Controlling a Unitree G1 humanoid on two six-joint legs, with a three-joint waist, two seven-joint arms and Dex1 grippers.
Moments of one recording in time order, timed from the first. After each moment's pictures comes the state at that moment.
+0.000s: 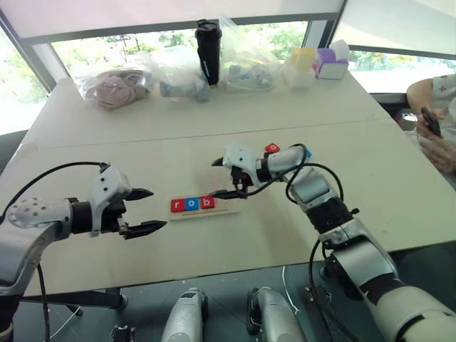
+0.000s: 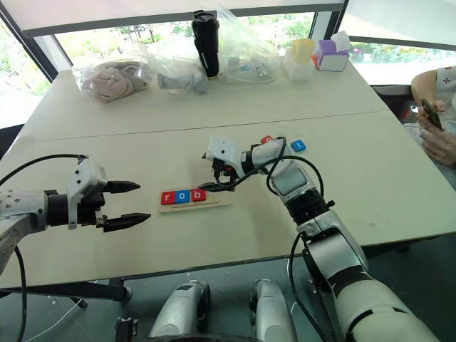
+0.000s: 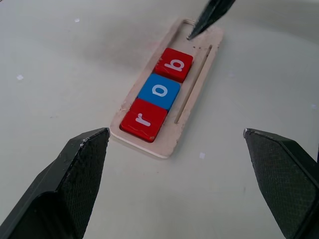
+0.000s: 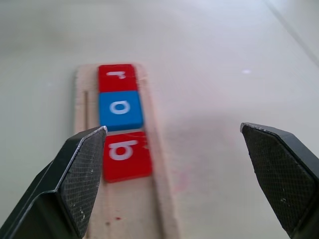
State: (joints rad) left arm -0.08 0.97 0.21 -0.37 -0.53 0.63 -1.03; right arm -0.88 -0.31 0.33 0.41 -0.02 0.21 1.10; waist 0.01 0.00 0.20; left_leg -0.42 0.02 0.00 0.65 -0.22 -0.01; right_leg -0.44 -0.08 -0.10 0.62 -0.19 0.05
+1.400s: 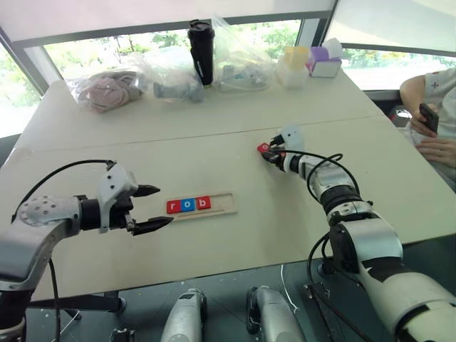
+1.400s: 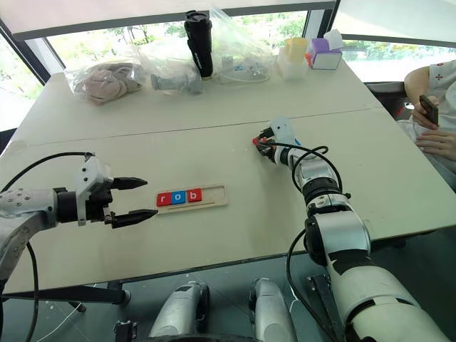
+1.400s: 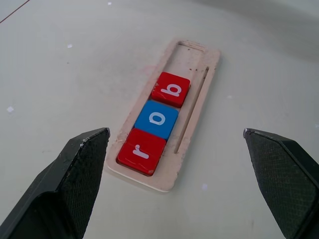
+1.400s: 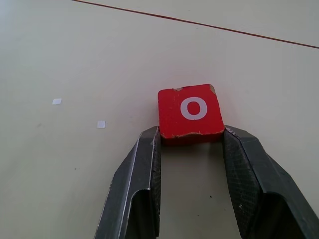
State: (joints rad) left arm -0.12 0.92 0.17 -0.35 -0.51 0.60 -1.01; right arm -1.04 -0.30 -0.02 1.13 0.01 0.15 0.55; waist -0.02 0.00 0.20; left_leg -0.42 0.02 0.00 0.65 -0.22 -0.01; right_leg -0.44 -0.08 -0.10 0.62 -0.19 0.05
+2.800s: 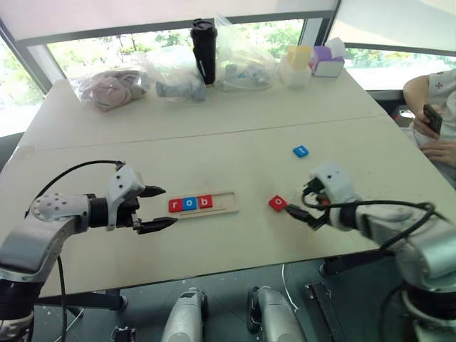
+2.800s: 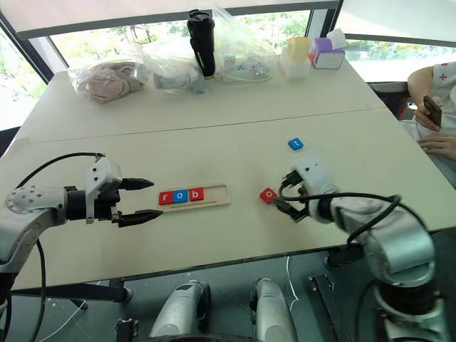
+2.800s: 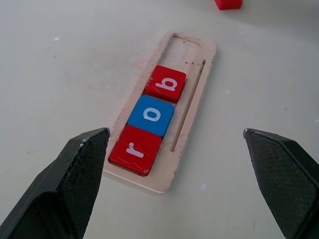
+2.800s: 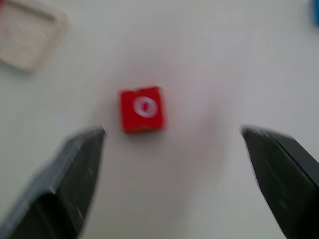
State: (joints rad) left arm -0.18 0.90 0.09 -0.29 -0.49 0.57 -1.04; right arm -0.34 -0.80 -0.10 -0.66 0.41 1.28 0.62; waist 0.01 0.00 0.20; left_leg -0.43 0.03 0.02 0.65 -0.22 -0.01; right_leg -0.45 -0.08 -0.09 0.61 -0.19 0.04
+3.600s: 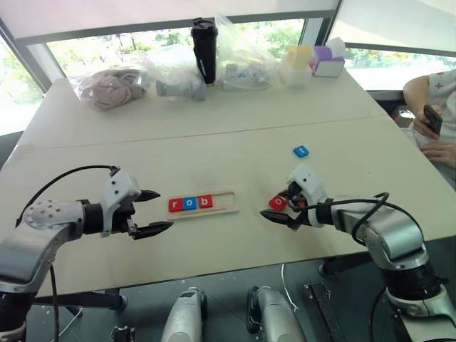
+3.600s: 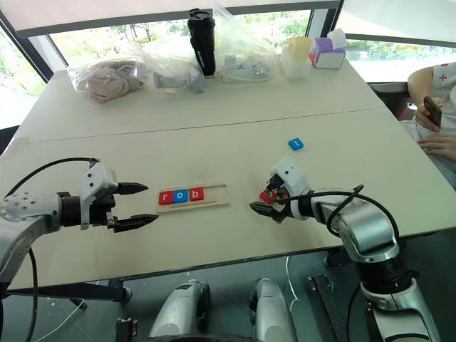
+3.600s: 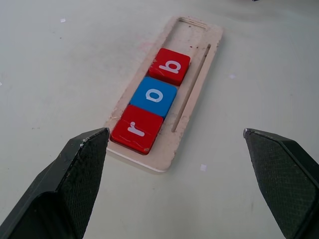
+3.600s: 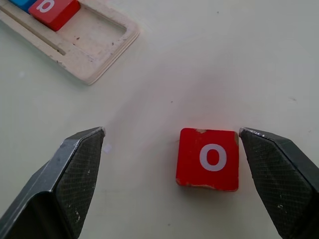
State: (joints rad) left arm -0.10 0.92 0.13 -0.34 -0.48 0.58 -1.01; right arm -0.37 -0.60 0.07 -0.41 0.36 1.15 0.63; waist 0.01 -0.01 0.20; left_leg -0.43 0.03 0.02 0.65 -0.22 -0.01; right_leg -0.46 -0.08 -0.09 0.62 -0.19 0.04
